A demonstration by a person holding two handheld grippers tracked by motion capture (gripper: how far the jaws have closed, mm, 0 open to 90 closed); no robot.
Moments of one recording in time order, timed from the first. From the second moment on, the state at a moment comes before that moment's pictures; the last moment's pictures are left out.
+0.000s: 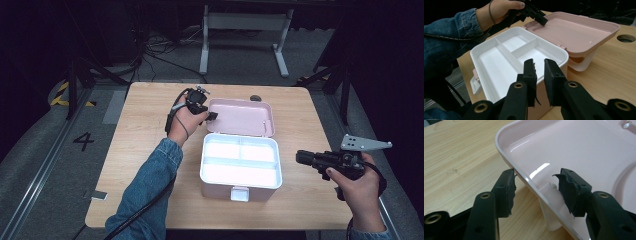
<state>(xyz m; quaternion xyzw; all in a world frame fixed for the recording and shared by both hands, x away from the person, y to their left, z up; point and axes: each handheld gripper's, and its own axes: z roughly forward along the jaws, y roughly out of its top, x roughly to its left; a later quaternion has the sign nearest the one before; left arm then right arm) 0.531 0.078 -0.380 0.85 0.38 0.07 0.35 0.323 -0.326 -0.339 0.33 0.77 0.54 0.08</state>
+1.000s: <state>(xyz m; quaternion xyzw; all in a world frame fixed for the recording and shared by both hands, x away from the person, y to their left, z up) 0.409 0.138 -0.285 0.85 0.32 0.15 0.39 0.353 -0.310 -0.339 0.31 0.78 0.54 0.06</state>
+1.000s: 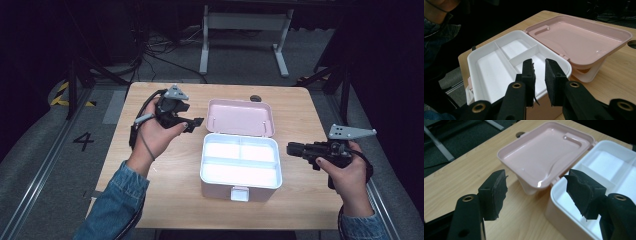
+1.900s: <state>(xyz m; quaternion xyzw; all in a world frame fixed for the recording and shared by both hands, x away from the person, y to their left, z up) 0.338 0.240 -0.327 0.83 0.40 0.16 0.35 0.373 -0.350 -0.356 0.39 0.79 0.46 0.11</state>
